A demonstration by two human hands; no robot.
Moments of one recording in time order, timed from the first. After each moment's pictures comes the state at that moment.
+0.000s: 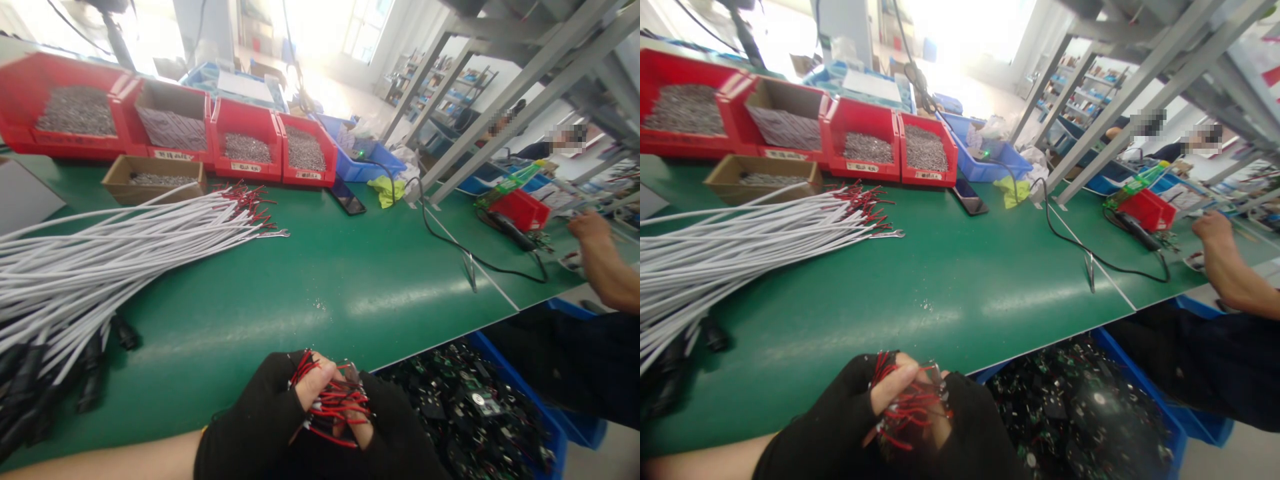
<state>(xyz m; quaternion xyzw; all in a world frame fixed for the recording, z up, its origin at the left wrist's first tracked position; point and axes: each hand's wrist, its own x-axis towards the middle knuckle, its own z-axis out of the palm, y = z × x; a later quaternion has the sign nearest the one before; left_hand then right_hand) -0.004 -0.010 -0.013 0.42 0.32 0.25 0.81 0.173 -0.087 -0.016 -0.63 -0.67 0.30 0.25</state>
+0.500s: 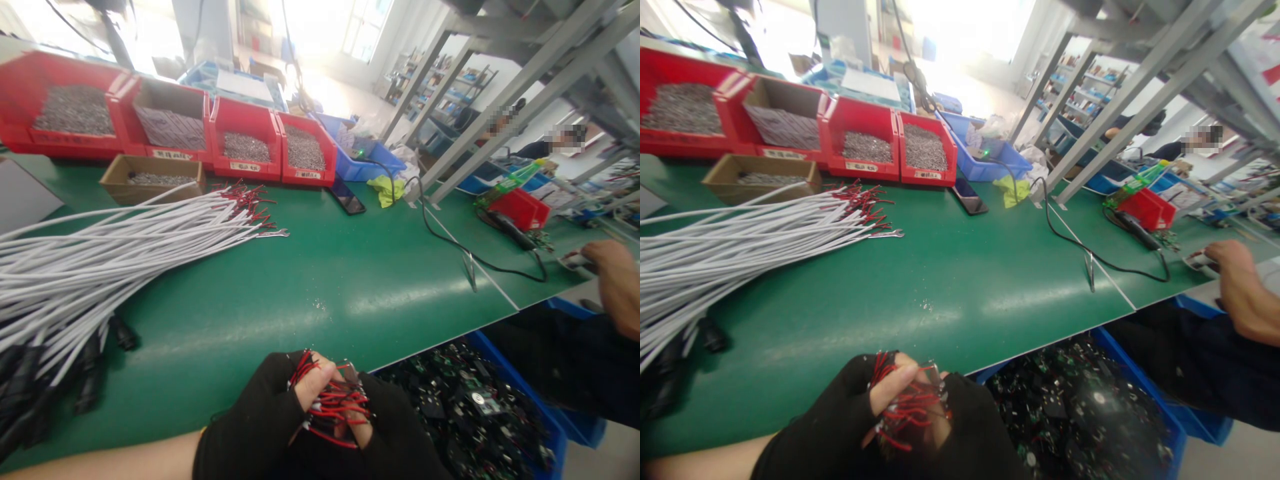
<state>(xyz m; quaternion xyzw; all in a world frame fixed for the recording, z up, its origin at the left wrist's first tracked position) -0.003 -0.011 -0.010 0.38 0.29 0.25 0.84 0.173 -0.087 -0.015 -0.64 -0.67 0.30 0.25</state>
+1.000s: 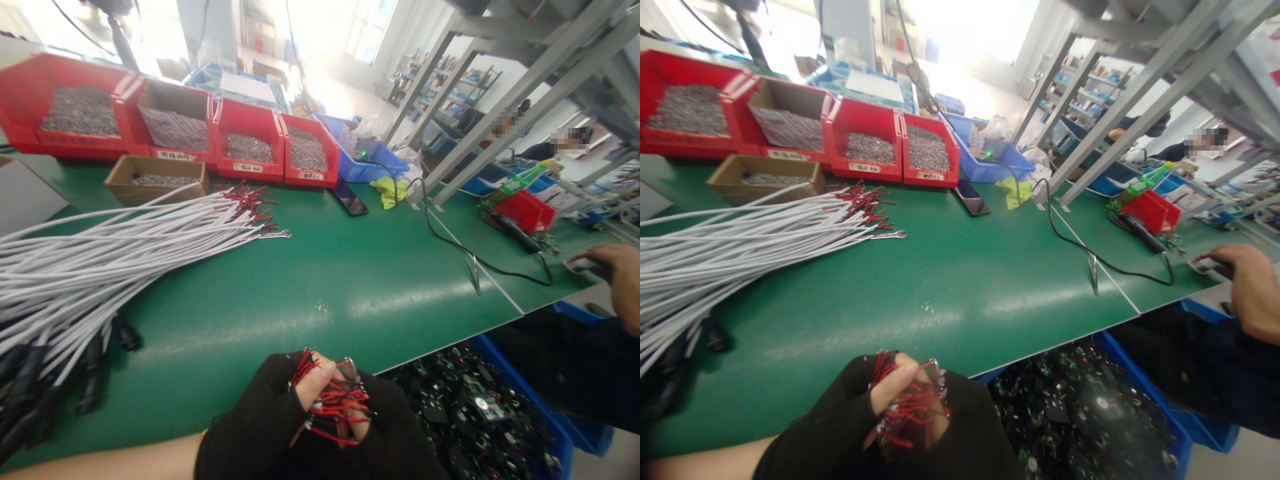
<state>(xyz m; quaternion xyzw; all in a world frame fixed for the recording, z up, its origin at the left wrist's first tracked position) 0.000 -0.011 -0.007 0.34 0.31 0.26 0.85 0.167 -0.078 -0.011 -0.62 -0.66 0.32 0.29</state>
